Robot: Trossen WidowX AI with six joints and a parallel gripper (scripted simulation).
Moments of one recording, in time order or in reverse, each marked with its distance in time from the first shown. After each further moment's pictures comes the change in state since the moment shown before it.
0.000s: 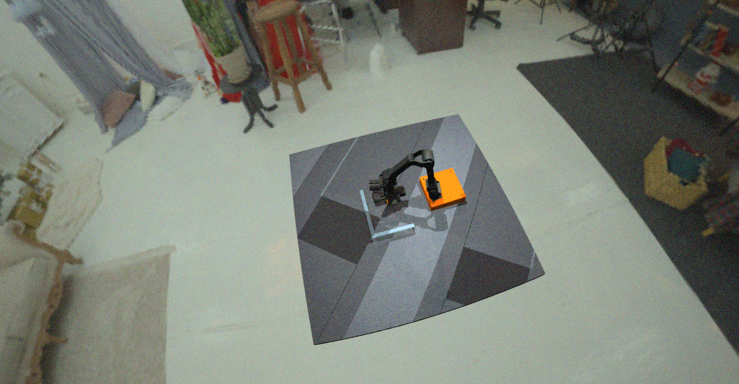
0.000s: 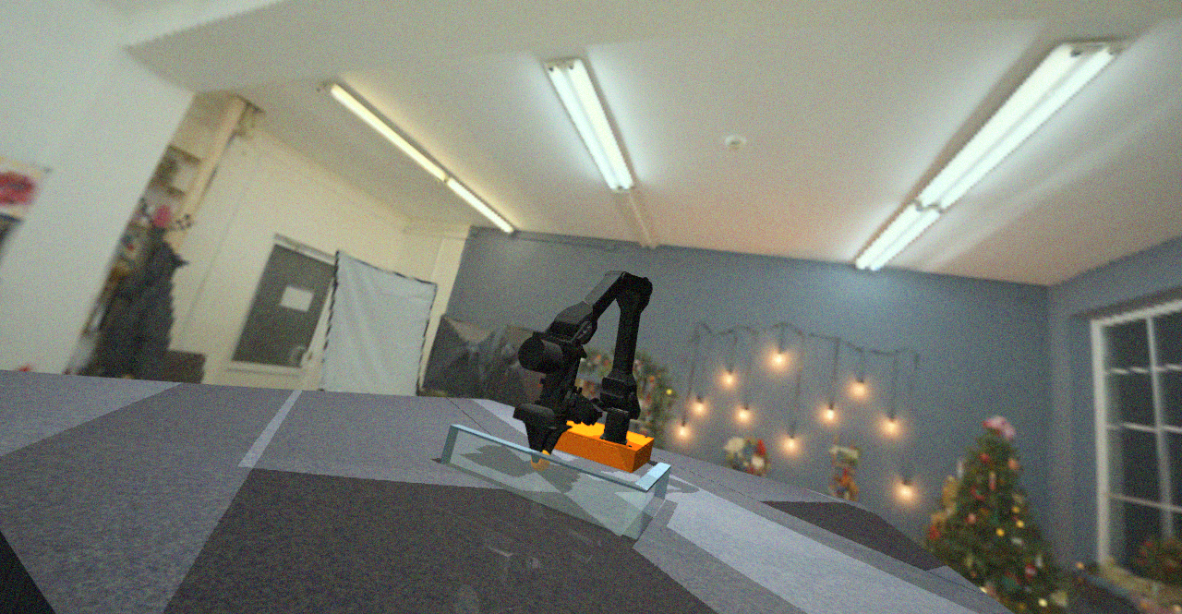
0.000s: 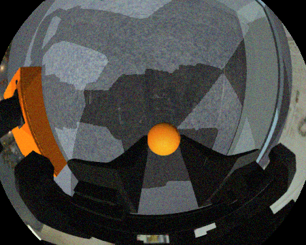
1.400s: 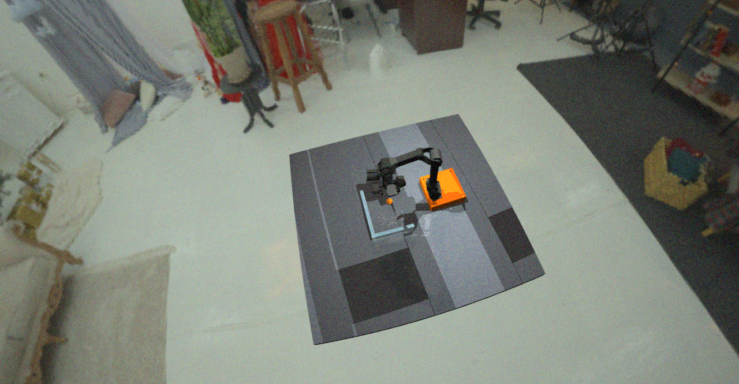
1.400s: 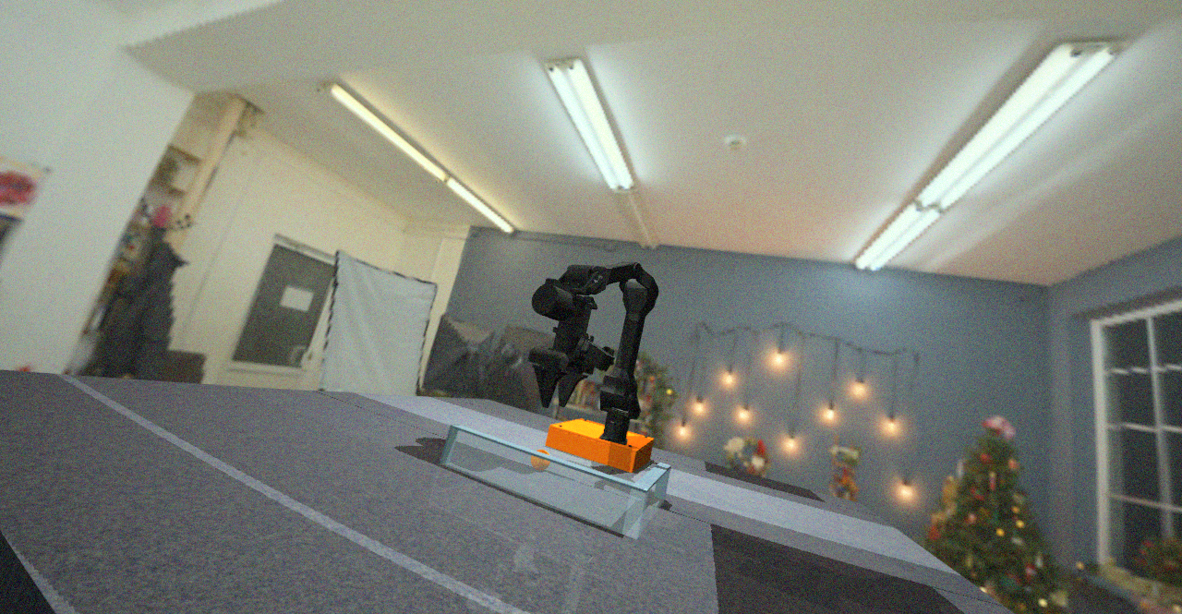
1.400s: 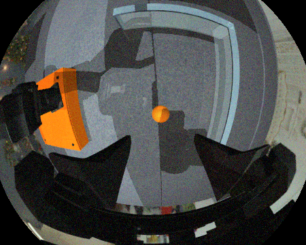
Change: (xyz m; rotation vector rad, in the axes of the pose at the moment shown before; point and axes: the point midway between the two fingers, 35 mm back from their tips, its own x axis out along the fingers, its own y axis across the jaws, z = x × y) arm -0.101 0.001 0.000 0.002 -0.005 0.021
